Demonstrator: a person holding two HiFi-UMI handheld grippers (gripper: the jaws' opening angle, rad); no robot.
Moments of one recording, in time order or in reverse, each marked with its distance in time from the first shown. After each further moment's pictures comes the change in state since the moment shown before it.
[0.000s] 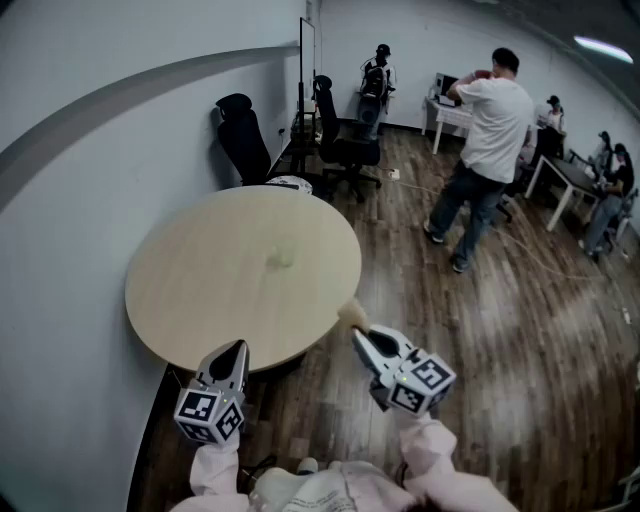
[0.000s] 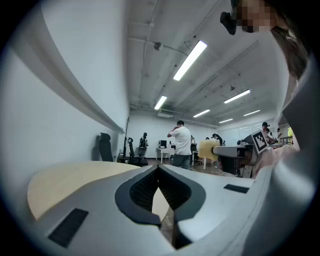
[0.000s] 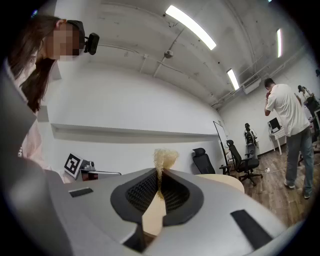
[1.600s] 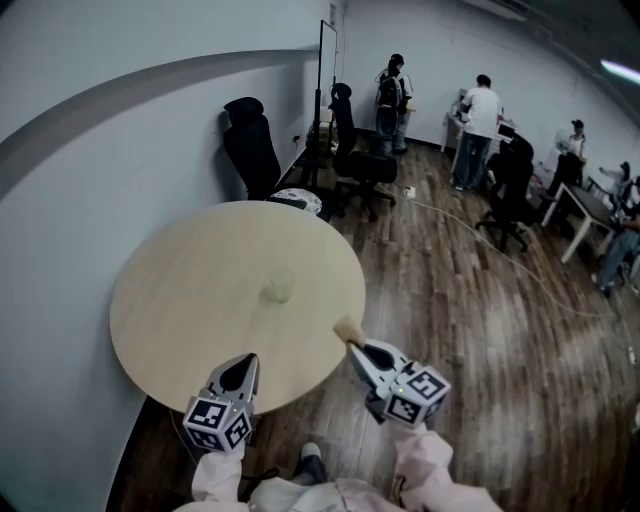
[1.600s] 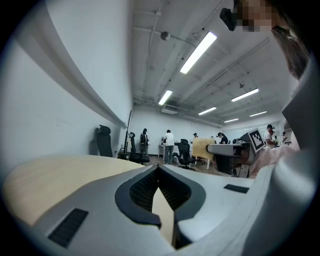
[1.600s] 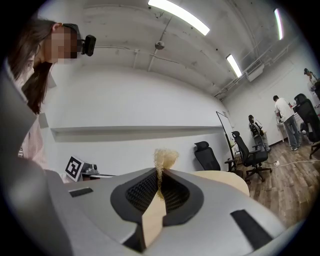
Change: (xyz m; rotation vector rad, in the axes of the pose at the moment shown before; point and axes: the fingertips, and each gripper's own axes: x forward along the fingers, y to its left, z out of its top) left arm 0.146 0.029 -0.020 -0.051 0.047 0.017; right arm 0.093 -0.124 -0.008 0.045 0.070 0.073
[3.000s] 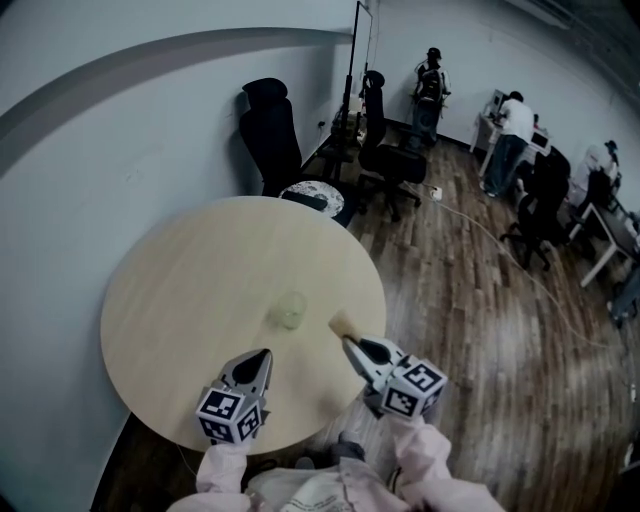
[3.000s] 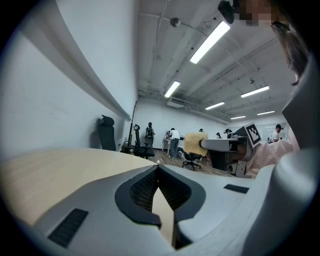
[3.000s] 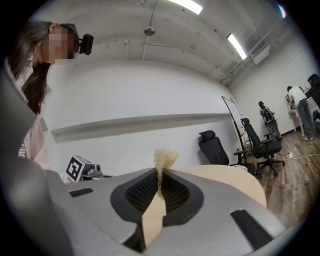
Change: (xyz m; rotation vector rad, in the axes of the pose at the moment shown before) left arm 0.144 0.070 -0.012 -0.038 0.074 0.039; right arm 0.133 -0.111 -0.008 0.035 0.094 0.116
